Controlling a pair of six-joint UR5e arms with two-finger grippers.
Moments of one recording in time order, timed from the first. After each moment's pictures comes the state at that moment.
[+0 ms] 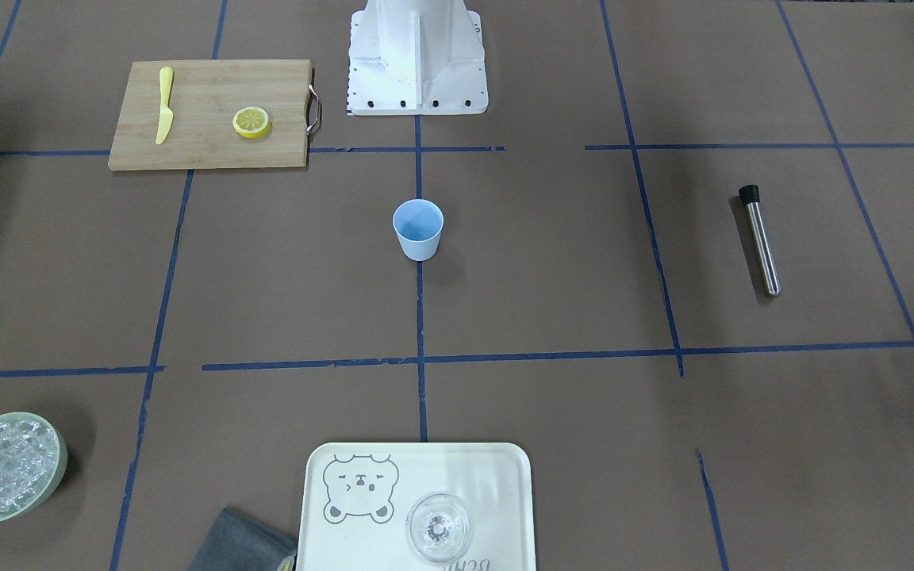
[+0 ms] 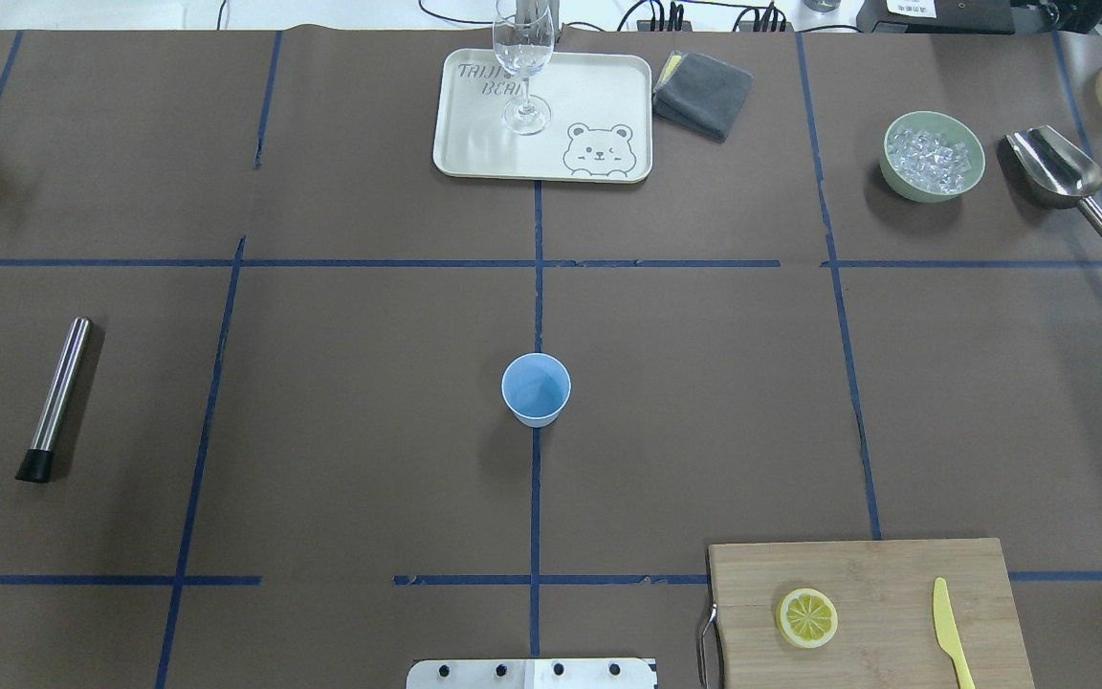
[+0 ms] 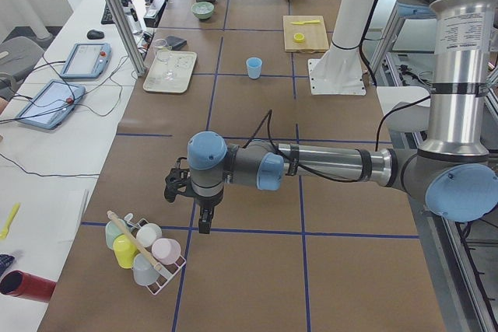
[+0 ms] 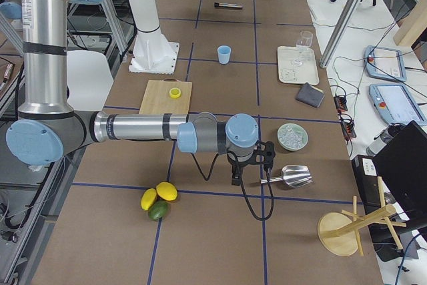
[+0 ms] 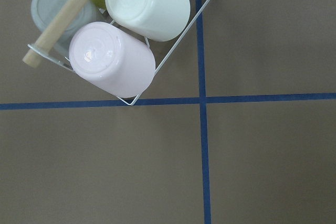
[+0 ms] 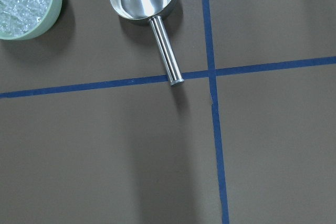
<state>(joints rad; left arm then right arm) -1.57 -1.54 -1.65 -1.67 -2.31 -0.07 1.58 -1.64 1.69 -1.54 2.48 0.16</state>
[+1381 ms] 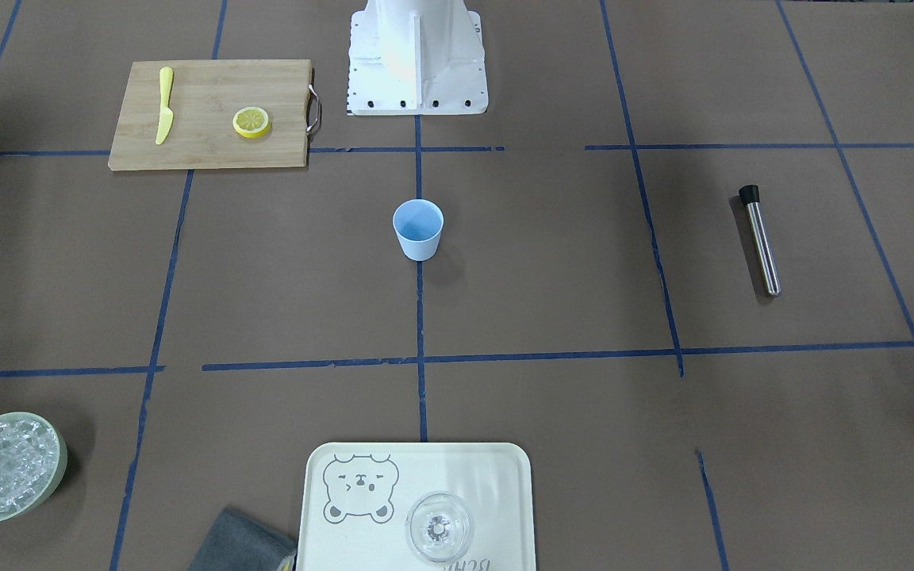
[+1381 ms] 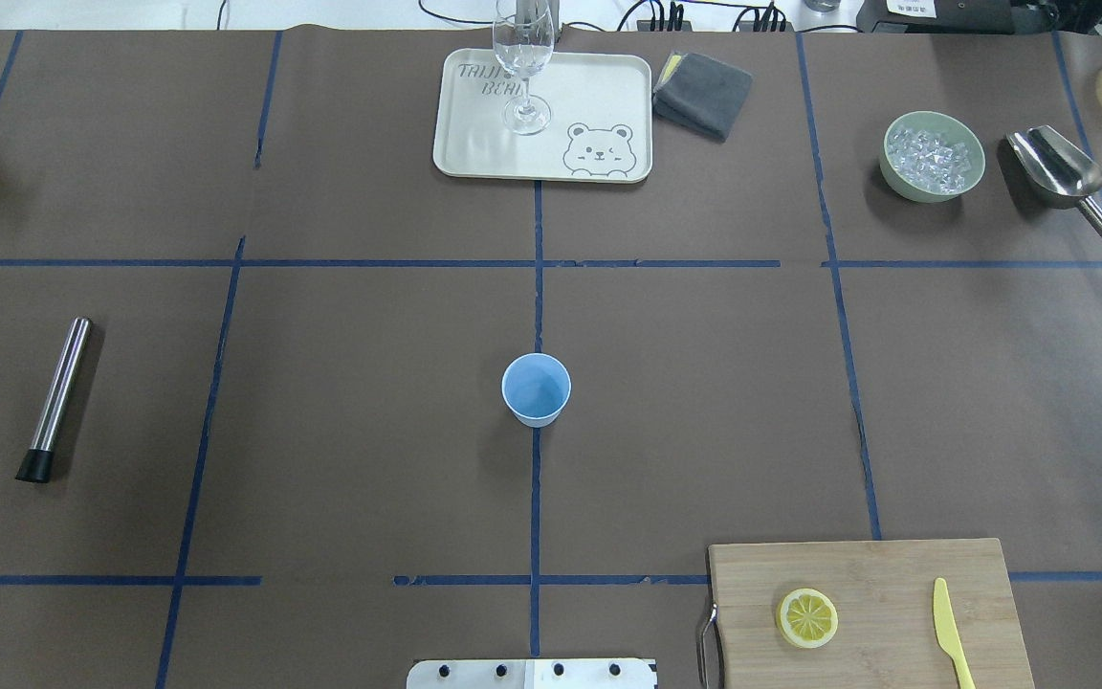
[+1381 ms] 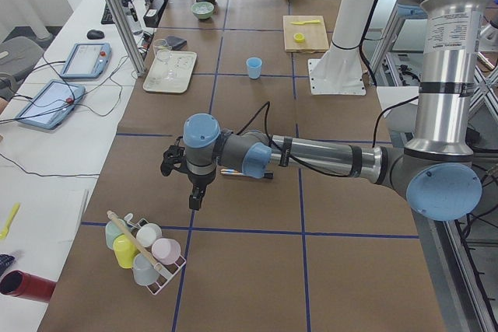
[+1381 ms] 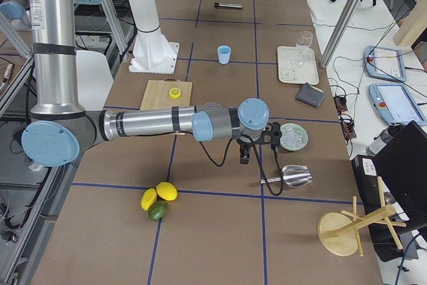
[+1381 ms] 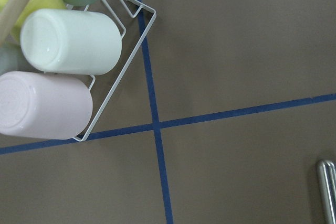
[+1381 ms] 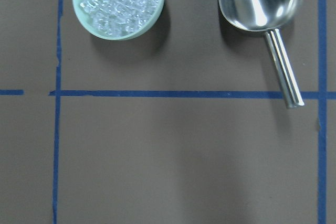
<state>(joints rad) -1.45 -1.60 -1.67 -1.77 -2.31 -0.15 1.42 -1.57 1.75 -1.43 2.53 0.32</state>
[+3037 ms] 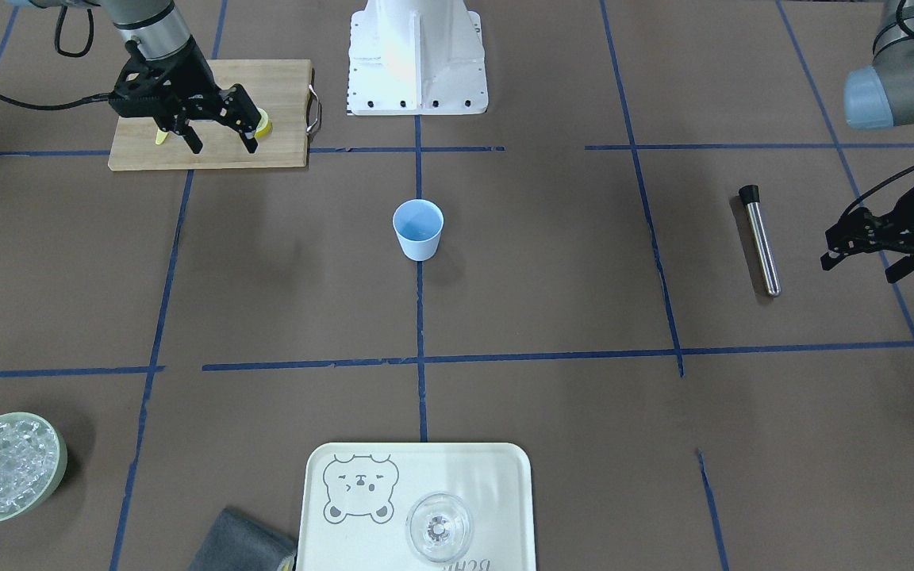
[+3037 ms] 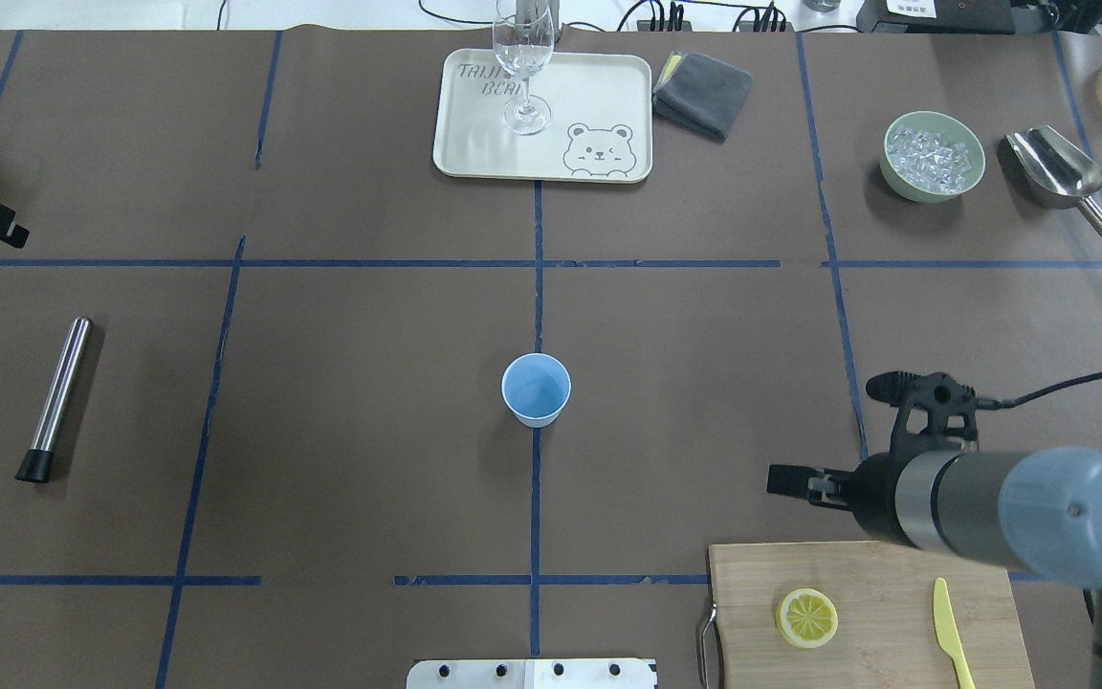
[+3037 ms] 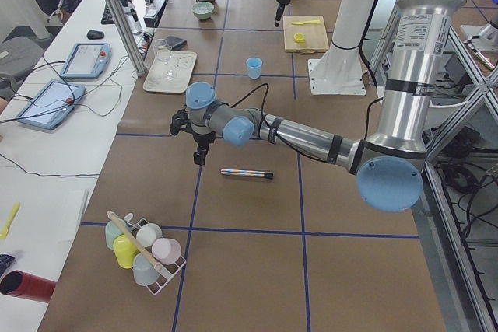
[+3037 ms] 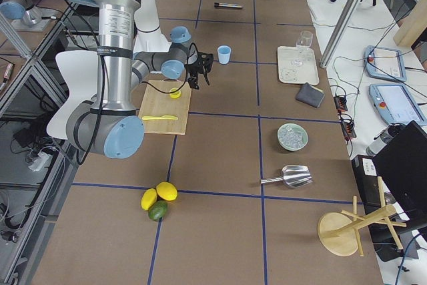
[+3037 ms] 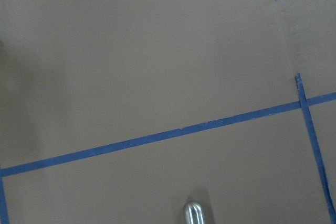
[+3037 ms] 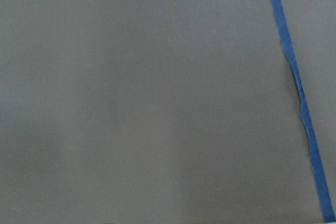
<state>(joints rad) -1.20 -1.69 -1.69 -1.85 -2.31 -0.40 0.25 -1.68 2.23 -1.20 1.55 1.57</state>
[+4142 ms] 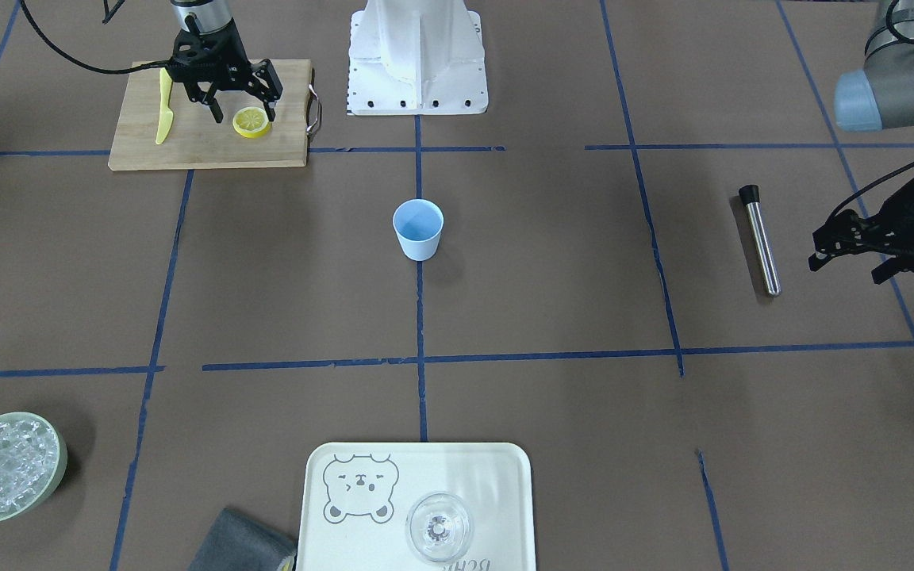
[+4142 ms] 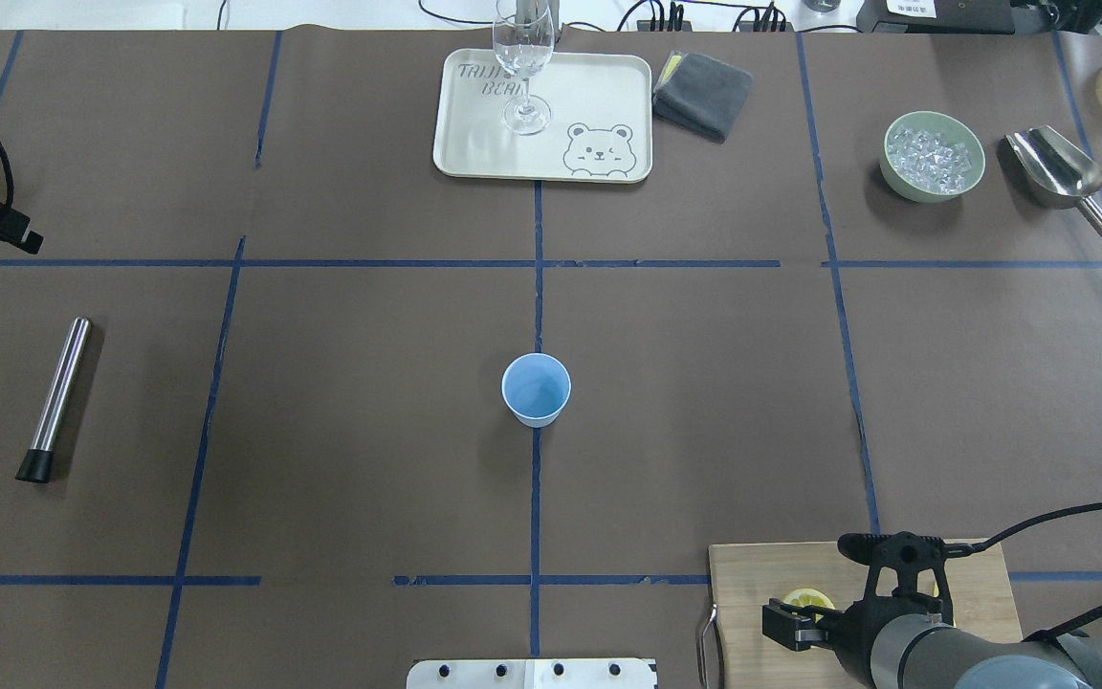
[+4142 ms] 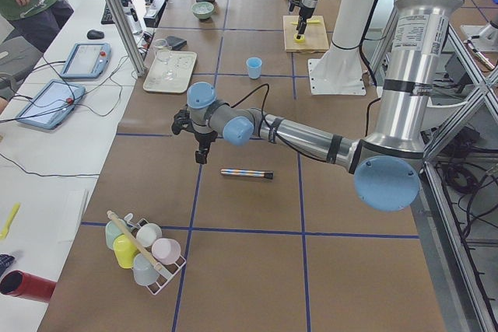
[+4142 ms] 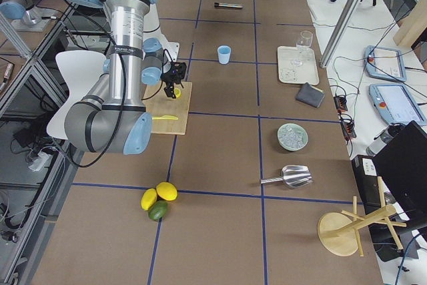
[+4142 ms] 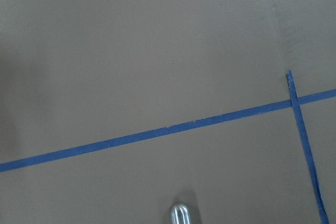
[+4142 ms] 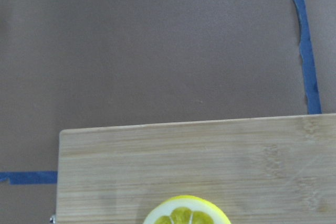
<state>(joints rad) -1.19 -1.70 -1.69 -1.86 -2.31 -0.42 -0.04 -1.75 2.21 -1.20 1.32 1.65</state>
